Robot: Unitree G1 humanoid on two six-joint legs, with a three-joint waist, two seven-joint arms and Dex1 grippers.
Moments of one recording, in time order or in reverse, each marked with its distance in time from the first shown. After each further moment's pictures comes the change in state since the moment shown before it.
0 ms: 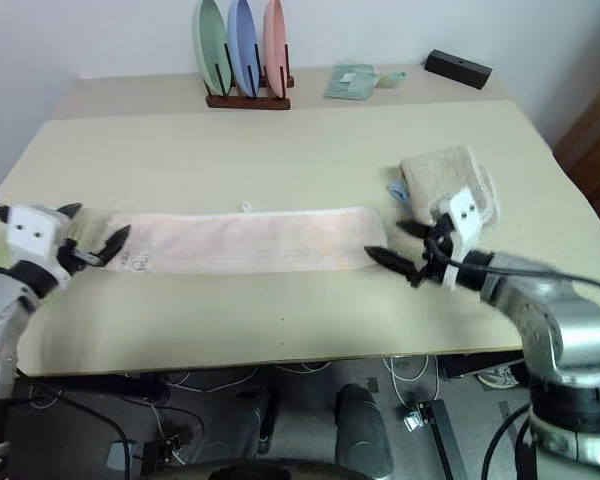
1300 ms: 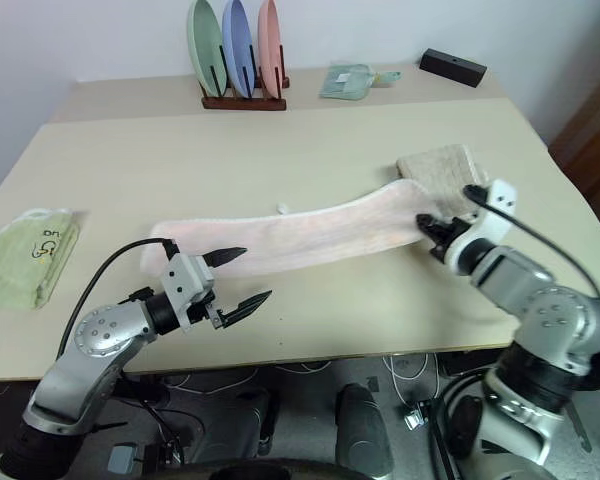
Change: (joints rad) left arm 0.003 -0.129 -0.413 -0.282 0.006 0.039 -0.124; right arm -0.295 0.098 -0.292 0.116 0.185 0.293 -0.597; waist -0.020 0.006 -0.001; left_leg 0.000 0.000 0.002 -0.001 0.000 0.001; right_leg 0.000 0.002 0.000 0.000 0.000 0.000
